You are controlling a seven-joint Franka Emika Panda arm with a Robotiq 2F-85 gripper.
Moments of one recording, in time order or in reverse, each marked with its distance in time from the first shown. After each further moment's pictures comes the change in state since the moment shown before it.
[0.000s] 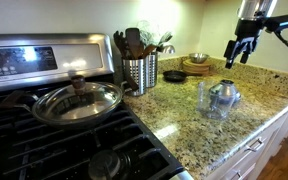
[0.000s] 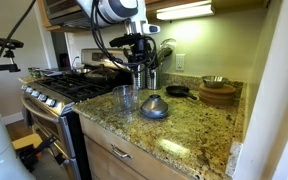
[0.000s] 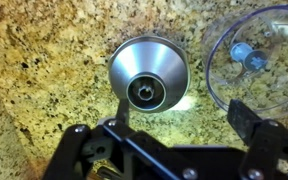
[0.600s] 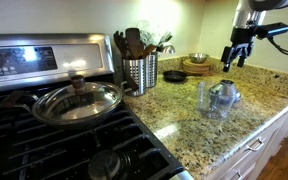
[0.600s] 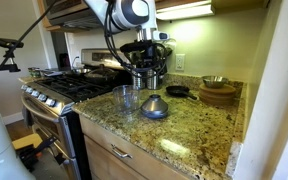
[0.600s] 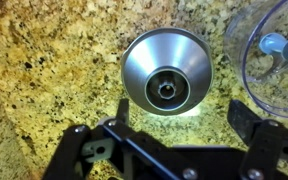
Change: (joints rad) arm -0.010 0.132 -0.037 0.092 -0.001 0.000 -0.028
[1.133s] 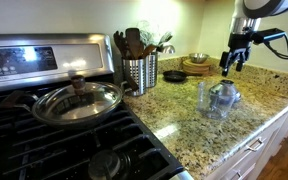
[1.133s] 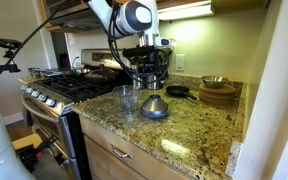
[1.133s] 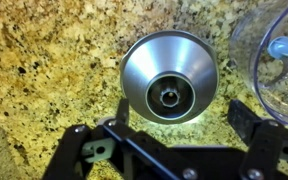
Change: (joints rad) arm 0.000 0.054 -0.005 0.020 0.001 0.001 -0.006
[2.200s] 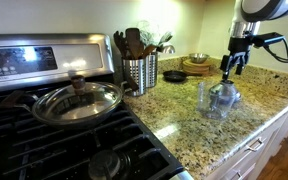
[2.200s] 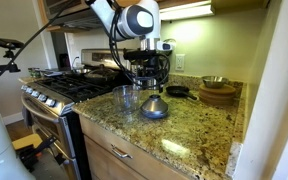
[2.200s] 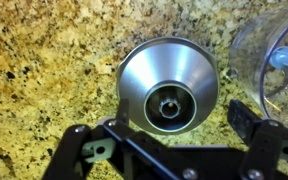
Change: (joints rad) arm -0.002 0.028 -0.009 0.000 0.038 0.001 -0.064
